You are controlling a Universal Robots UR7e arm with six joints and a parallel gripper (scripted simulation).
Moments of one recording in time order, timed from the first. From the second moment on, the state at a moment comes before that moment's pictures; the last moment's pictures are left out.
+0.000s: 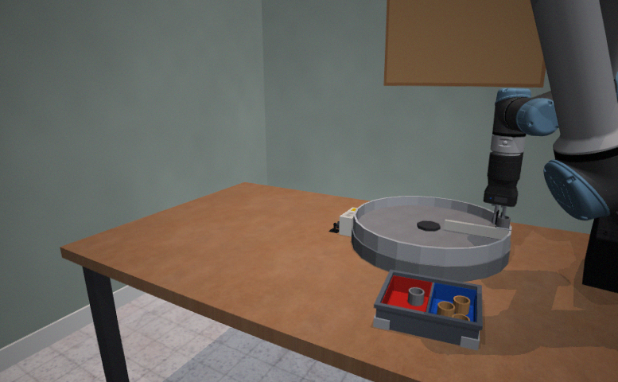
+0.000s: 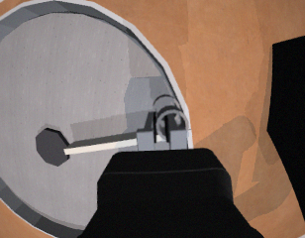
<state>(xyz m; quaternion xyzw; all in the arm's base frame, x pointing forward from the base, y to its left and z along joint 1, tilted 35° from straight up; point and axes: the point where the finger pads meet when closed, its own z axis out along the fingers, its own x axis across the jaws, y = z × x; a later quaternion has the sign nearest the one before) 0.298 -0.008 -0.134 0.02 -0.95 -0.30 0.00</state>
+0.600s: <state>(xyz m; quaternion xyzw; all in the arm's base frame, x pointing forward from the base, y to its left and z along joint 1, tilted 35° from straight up) 0.300 -0.033 -0.099 0.02 -0.95 -0.30 0.00</state>
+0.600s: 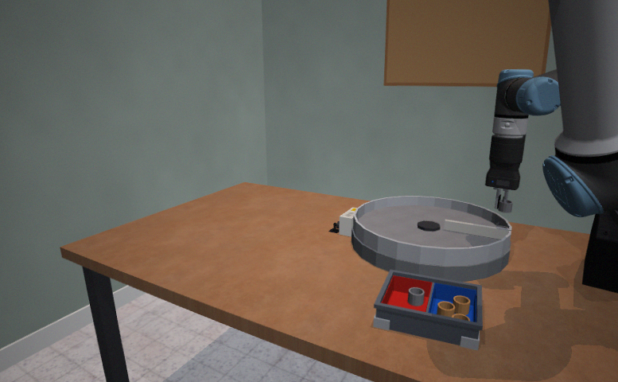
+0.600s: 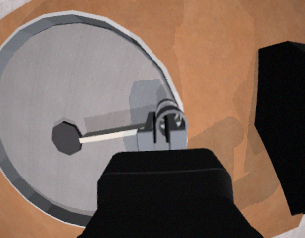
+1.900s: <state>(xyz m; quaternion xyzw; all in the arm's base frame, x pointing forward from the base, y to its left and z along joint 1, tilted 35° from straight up) 0.321 0.085 -0.008 0.02 -0.95 -0.30 0.00</state>
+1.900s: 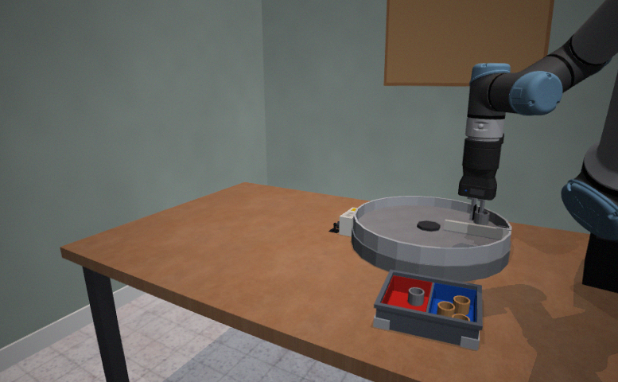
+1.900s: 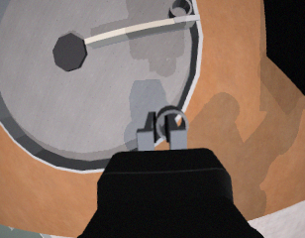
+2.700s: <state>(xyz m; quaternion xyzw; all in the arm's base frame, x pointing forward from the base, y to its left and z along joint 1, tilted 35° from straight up) 0.341 0.197 0.075 0.02 -0.95 -0.31 0.00</state>
